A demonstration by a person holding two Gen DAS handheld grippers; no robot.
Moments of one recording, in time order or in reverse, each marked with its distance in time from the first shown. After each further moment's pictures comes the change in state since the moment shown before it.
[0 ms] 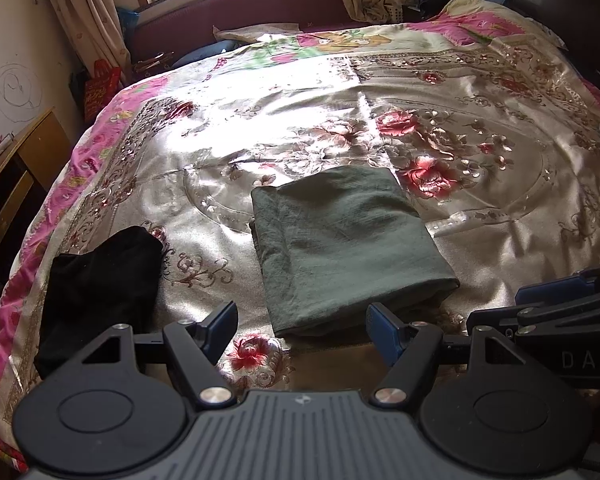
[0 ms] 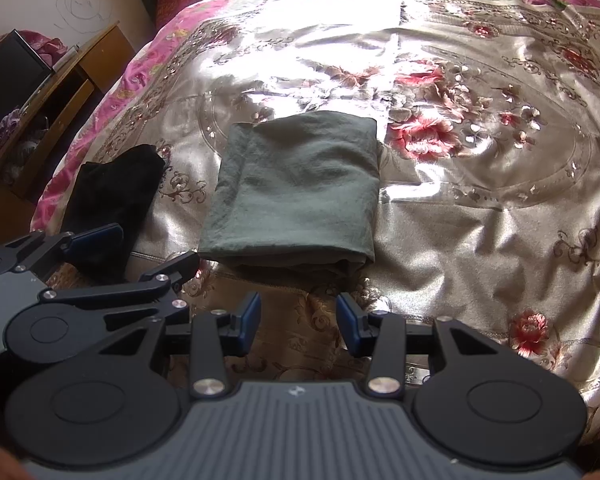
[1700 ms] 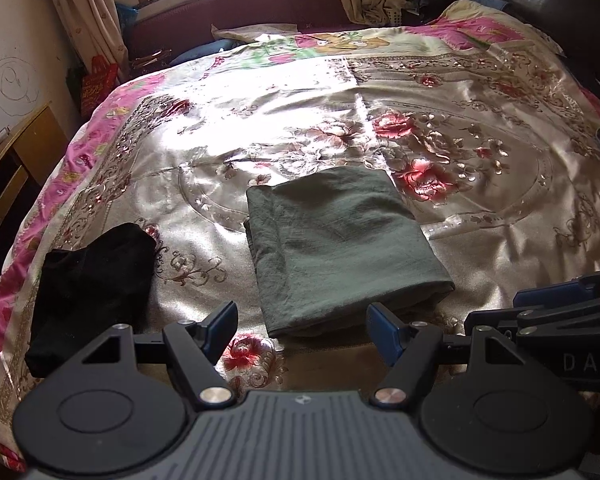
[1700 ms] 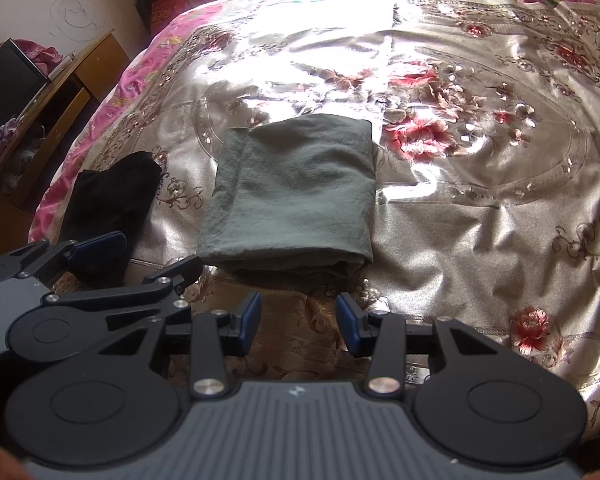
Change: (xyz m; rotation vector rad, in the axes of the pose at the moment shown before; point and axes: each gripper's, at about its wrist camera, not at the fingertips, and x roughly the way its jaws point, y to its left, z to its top) left arm 0.002 0.004 -0.002 -0.012 -0.008 -0.027; right arm -0.002 0.000 -0.002 0.024 -0.019 -0.006
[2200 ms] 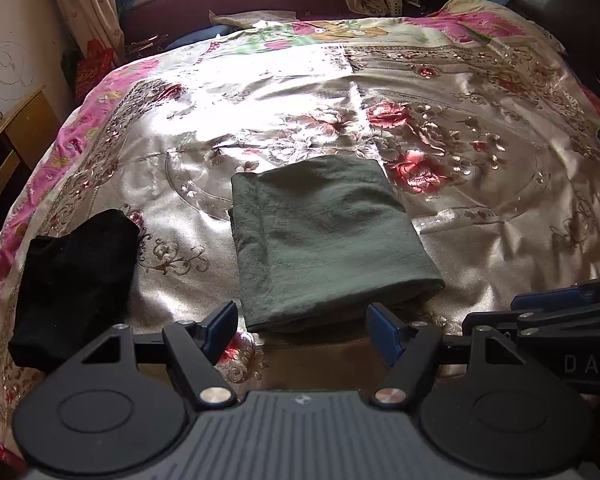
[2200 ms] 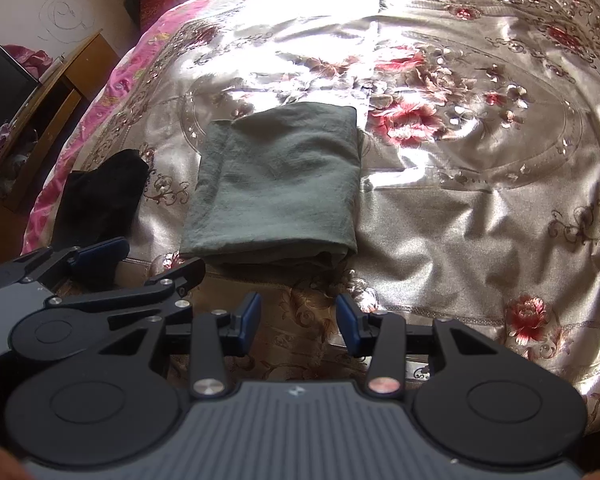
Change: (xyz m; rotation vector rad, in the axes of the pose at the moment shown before) left arm 0.013 -0.007 0.002 -0.028 0.038 -0.023; right arm 0.006 -0.015 0.002 0.030 0.023 0.001
